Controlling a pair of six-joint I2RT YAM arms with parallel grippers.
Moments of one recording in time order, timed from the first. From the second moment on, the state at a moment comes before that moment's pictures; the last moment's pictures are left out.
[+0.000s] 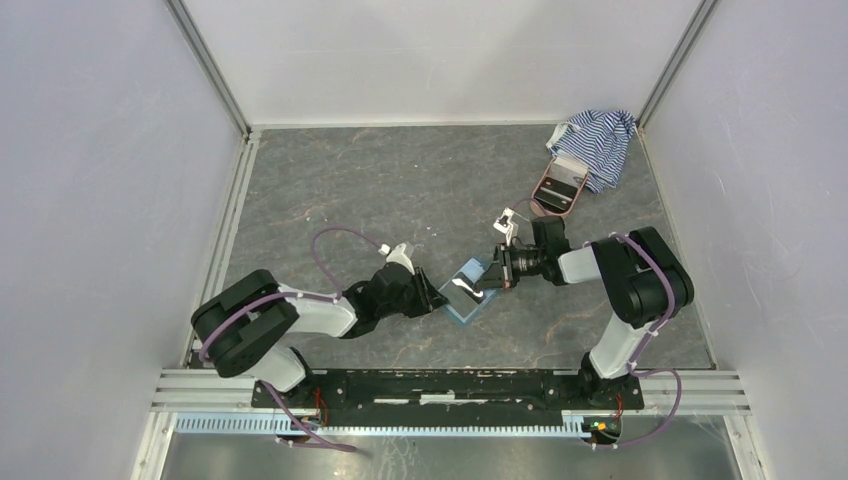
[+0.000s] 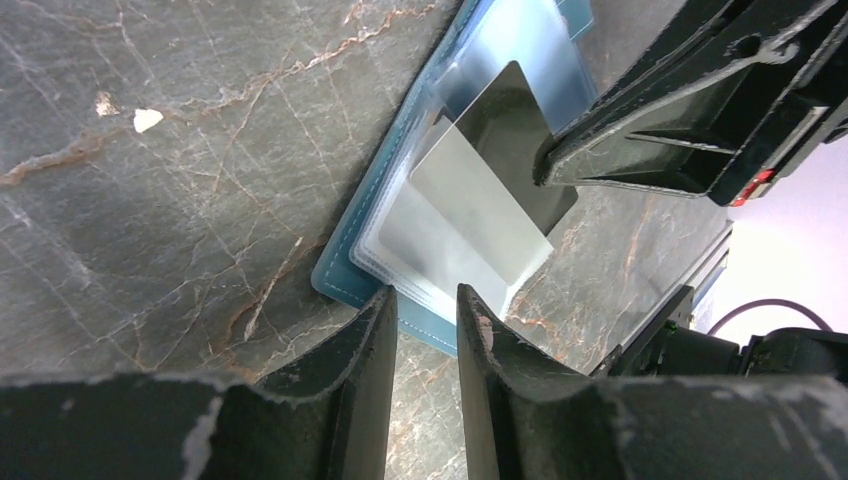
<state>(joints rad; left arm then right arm) -0.89 1.49 0.41 0.49 0.00 -1.03 0.28 1.76 0.57 0.34 -1.04 0.25</state>
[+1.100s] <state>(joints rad) -0.89 1.56 0.41 0.57 0.04 -1.03 0.36 1.77 0.65 0.17 -1.01 0.09</state>
